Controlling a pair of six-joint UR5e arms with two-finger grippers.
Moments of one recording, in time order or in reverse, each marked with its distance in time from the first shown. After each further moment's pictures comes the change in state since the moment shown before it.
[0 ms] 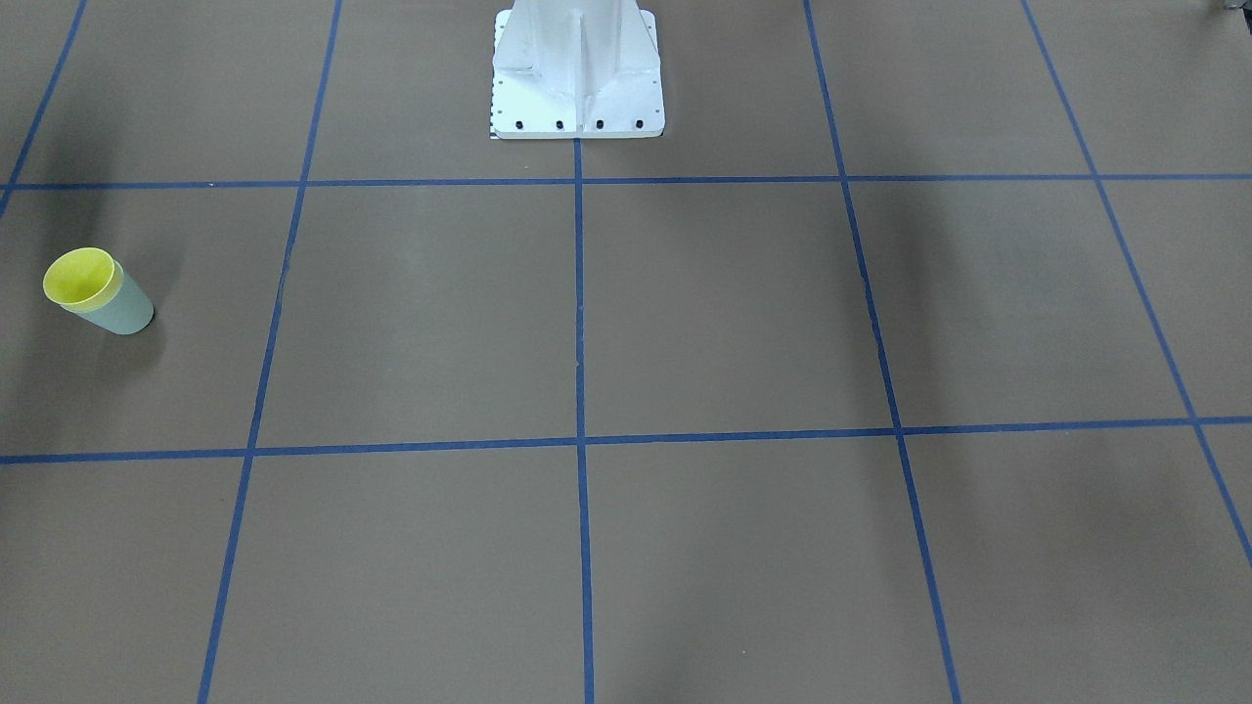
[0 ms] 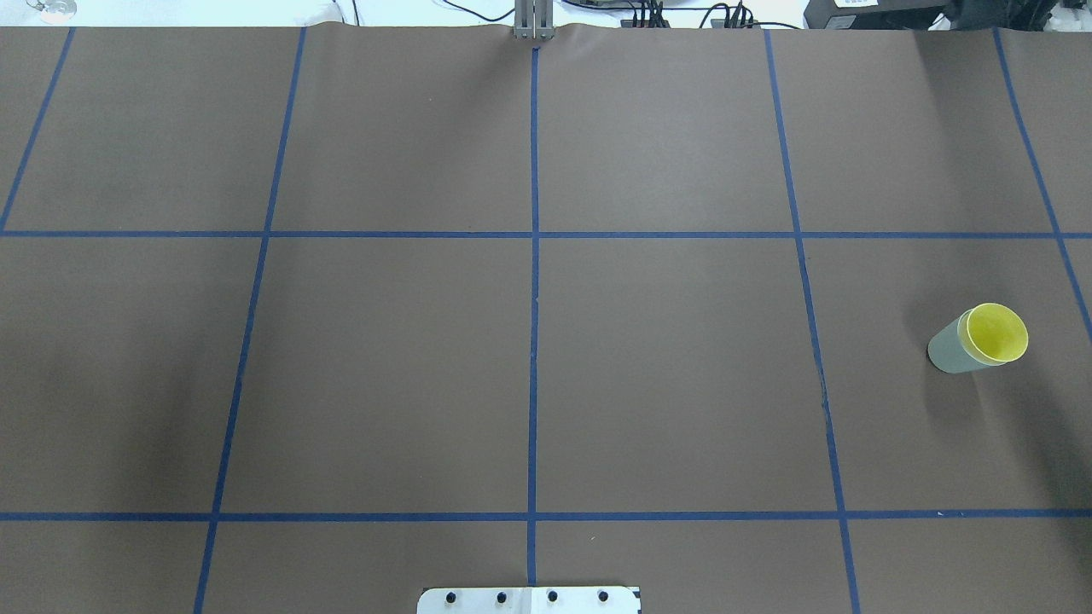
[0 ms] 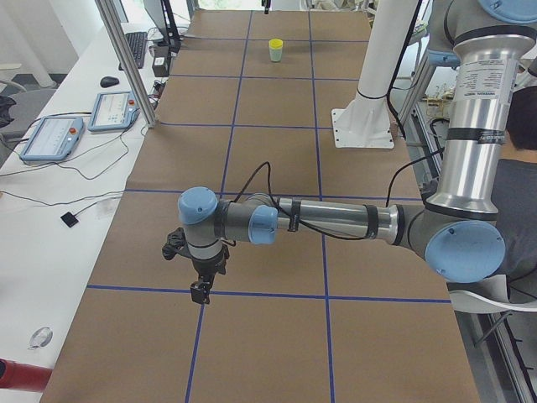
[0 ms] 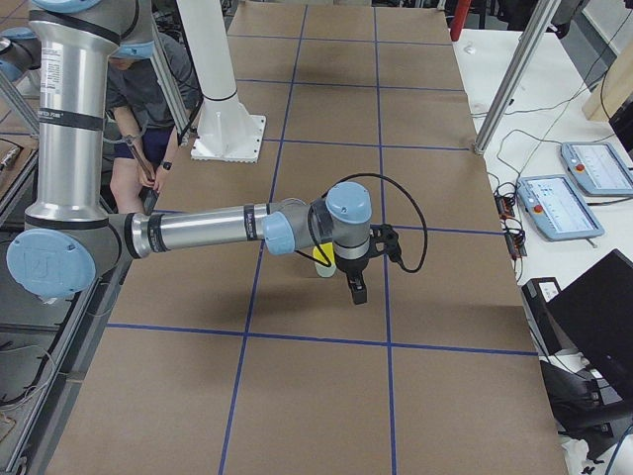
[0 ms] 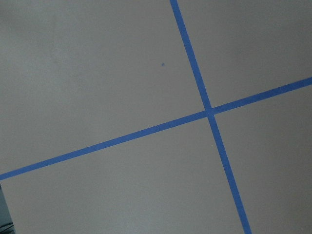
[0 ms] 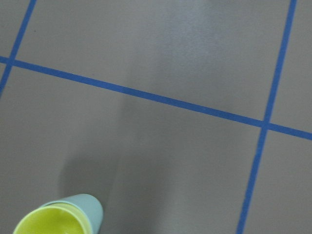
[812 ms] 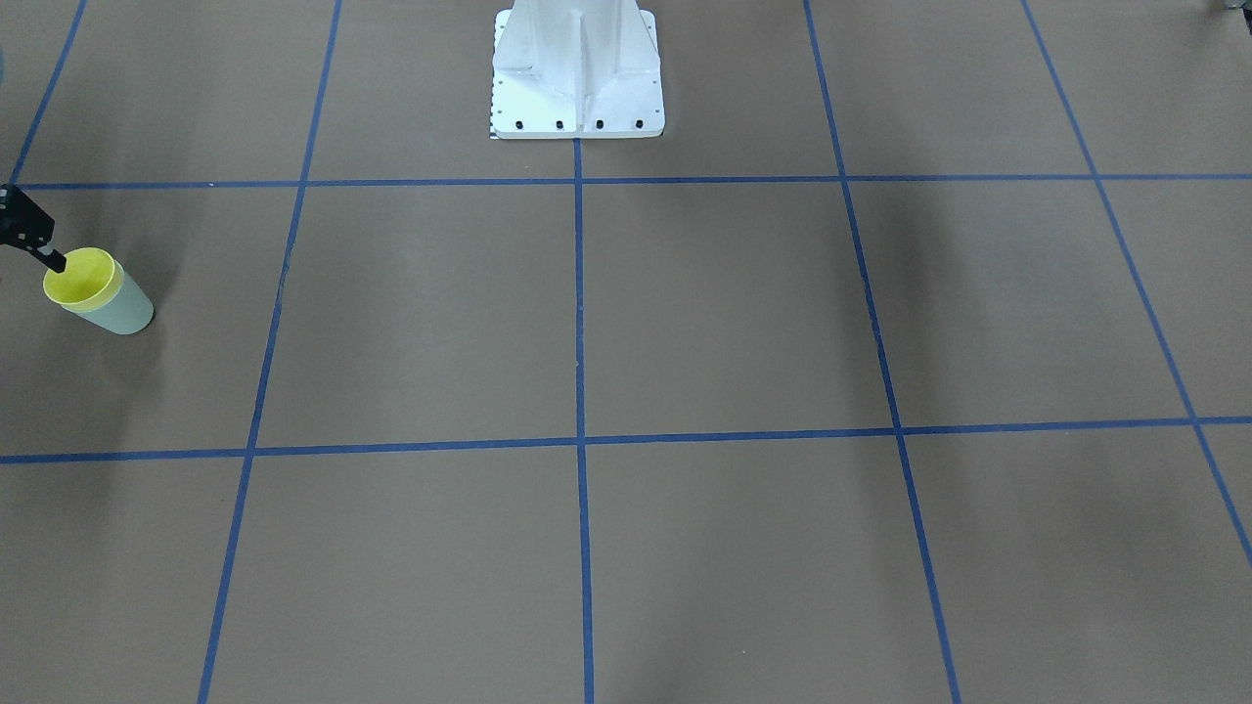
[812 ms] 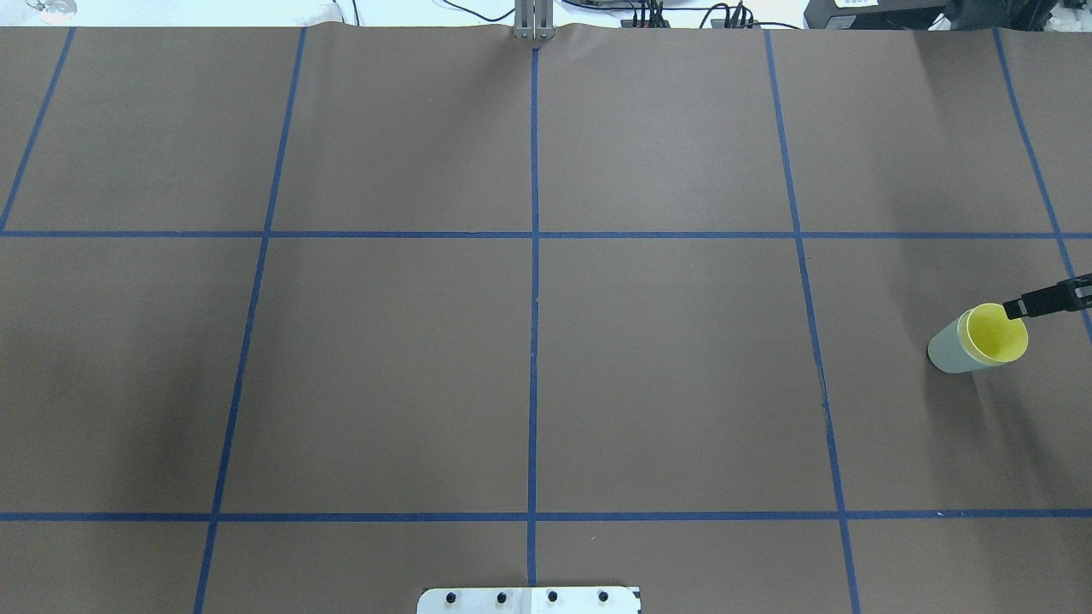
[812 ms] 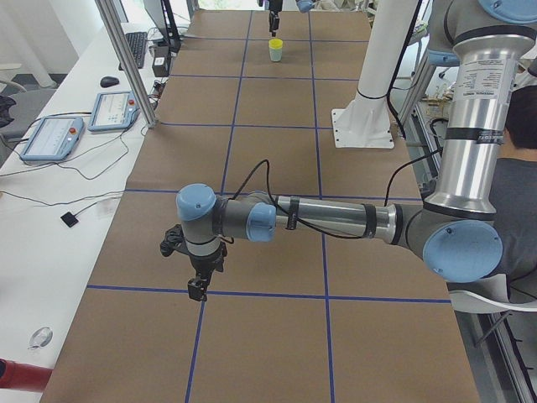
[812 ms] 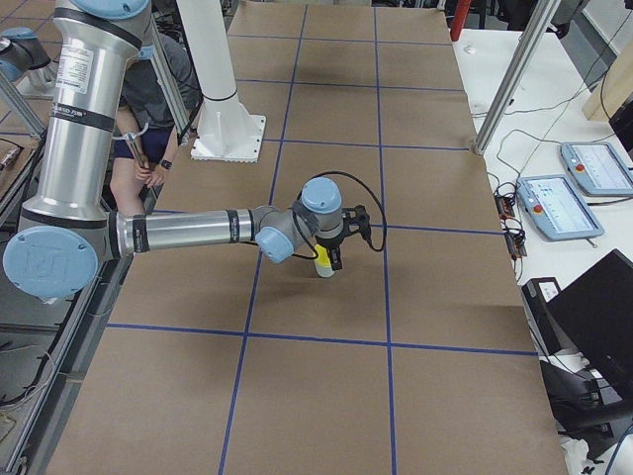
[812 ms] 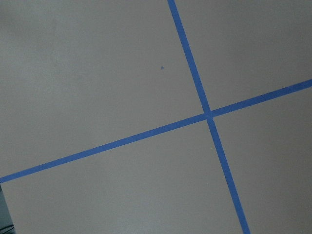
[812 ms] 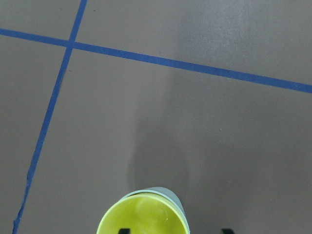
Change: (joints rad) left arm 0.000 -0.013 -0.005 -0.004 0.000 -0.003; right arm -0.317 -0.106 0.021 0.498 0.027 0.540
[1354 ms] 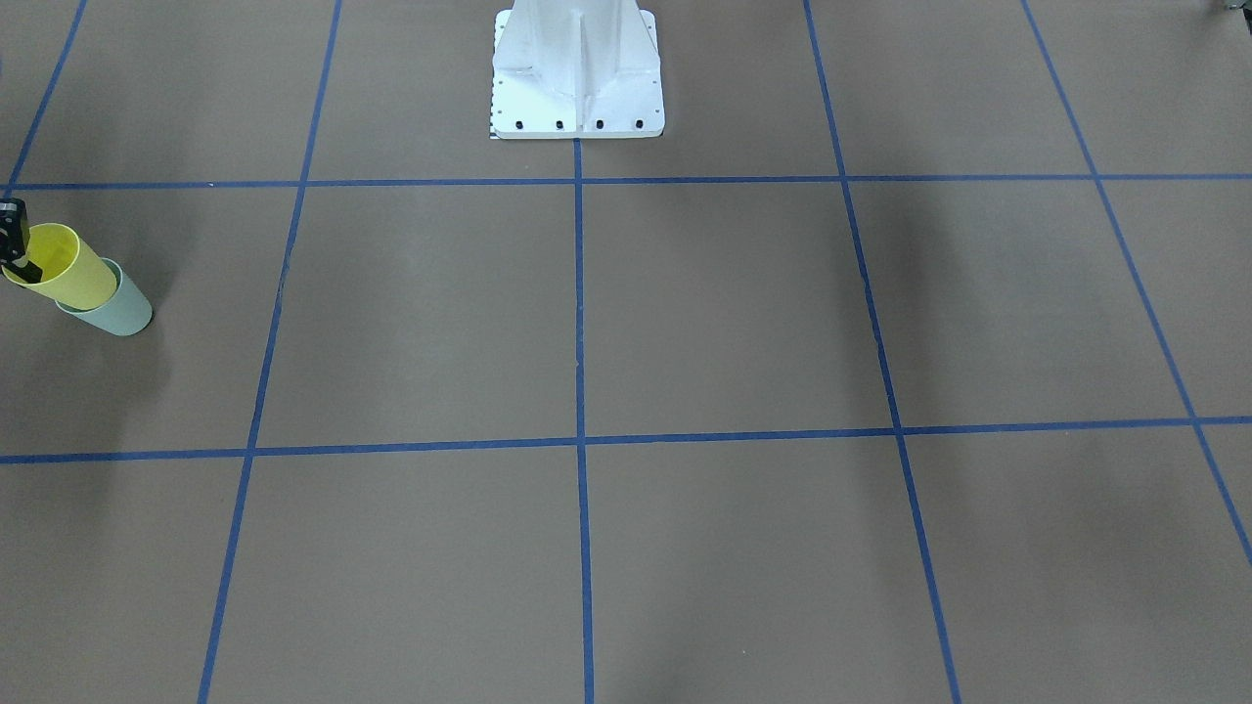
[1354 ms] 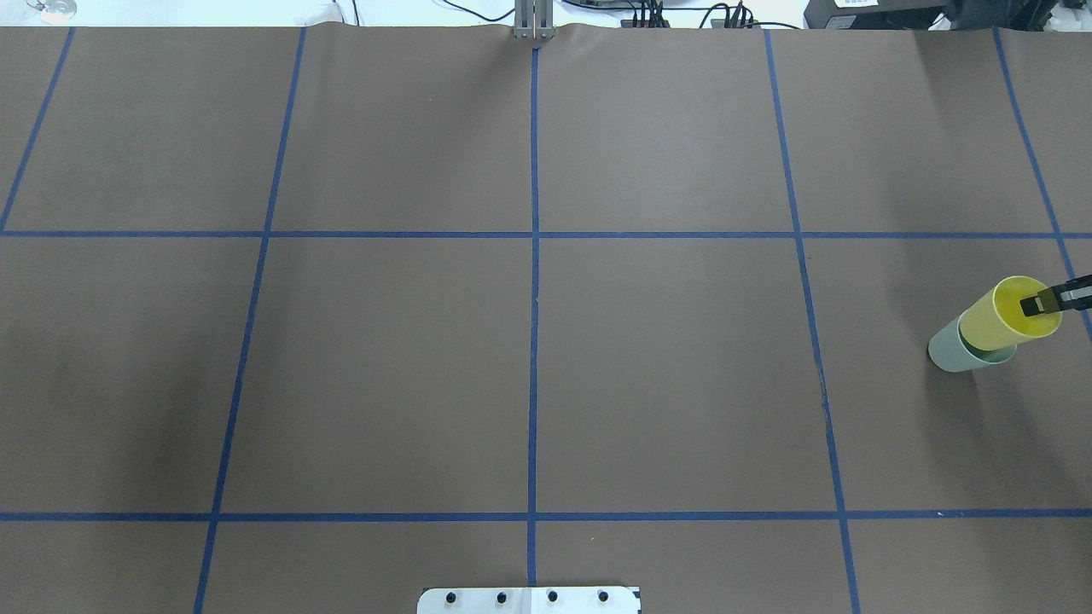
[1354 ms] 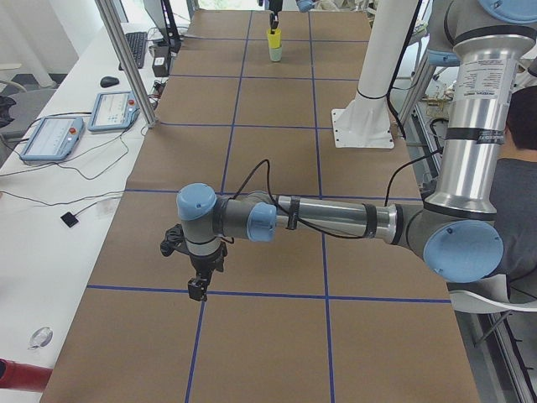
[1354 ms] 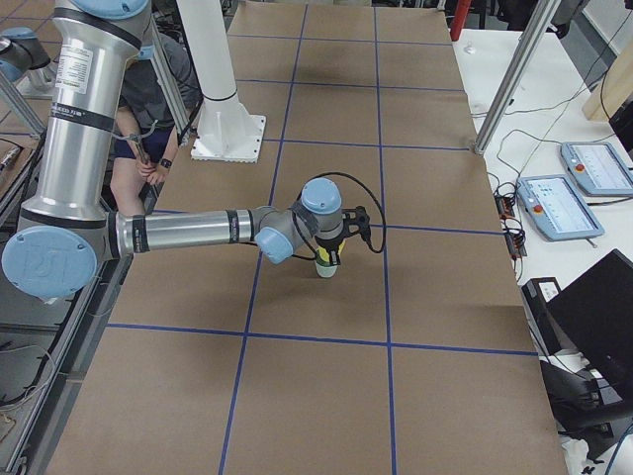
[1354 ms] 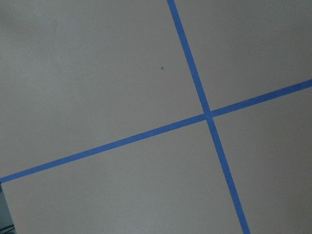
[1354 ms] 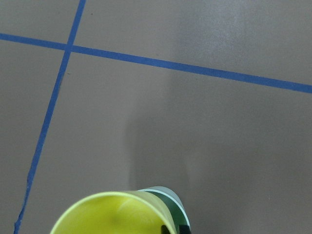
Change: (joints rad) left arm -0.001 0.001 -0.003 0.000 0.001 0.000; right arm -0.002 -0.003 -0.001 0.003 0.003 0.010
